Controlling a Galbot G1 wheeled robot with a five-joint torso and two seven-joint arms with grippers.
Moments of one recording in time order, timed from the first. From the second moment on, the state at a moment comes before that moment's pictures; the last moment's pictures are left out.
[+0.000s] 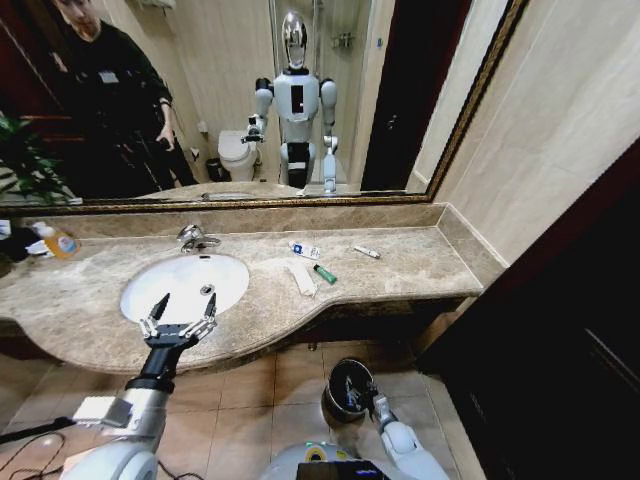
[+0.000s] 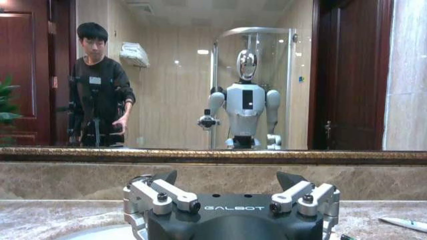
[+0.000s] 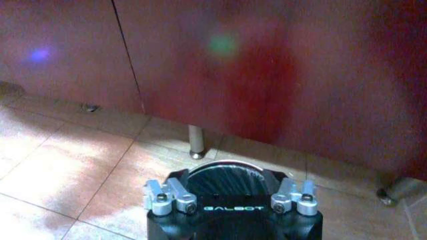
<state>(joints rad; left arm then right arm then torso) 1.84 -1.36 -0.82 -2.47 -0.37 0.04 0.05 -1.23 1.43 0.37 0.98 -0.04 0.17 -0.14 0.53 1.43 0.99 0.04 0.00</state>
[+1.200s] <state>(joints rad) 1.84 -1.36 -0.82 -2.47 -0.37 0.04 0.05 -1.46 1.24 0.38 1.58 0.32 0.14 -0.12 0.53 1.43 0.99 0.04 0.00</state>
